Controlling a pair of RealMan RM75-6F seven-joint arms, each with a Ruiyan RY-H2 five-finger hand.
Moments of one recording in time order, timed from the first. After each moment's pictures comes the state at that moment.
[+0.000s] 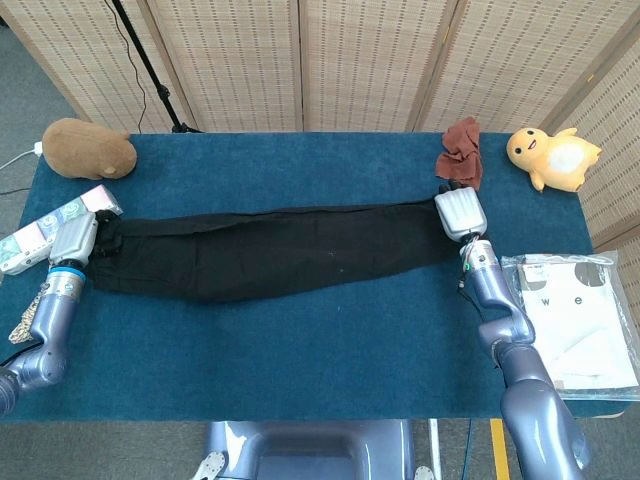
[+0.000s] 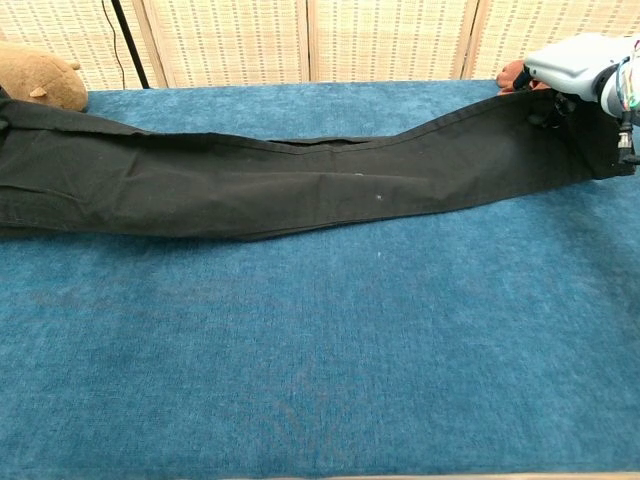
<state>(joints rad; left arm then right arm) -0.63 -1.41 -0.28 -1.07 0.89 0.76 -0.11 0.92 -1.92 0.15 -0.15 -1.43 0.74 0.19</state>
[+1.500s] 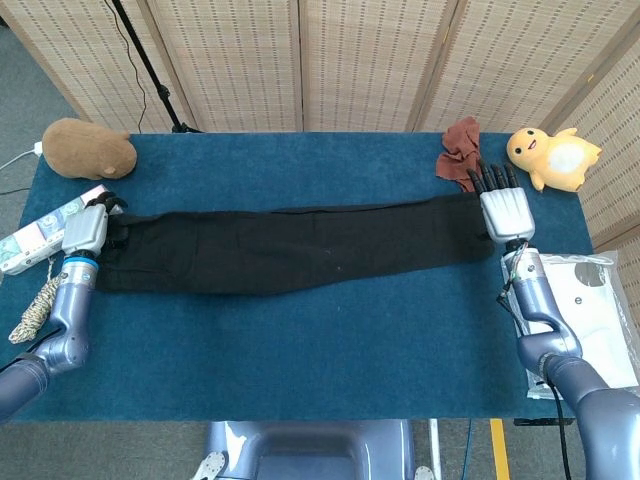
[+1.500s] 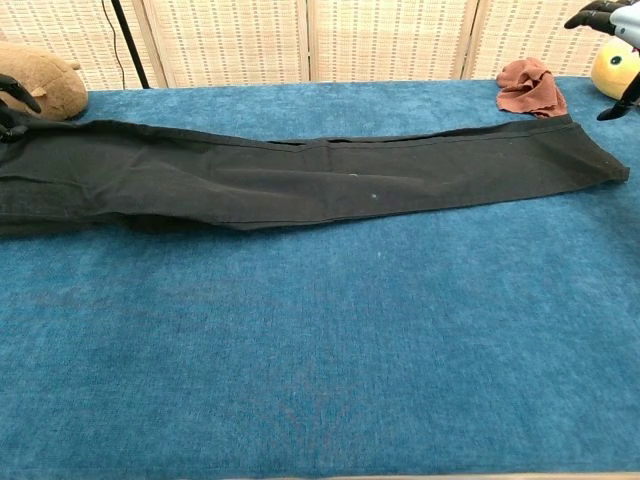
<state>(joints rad) -0.70 -1.56 -0.30 -0.84 0.88 0.73 0.00 0.76 -1.66 0.20 -0.53 -1.36 0.91 0.09</state>
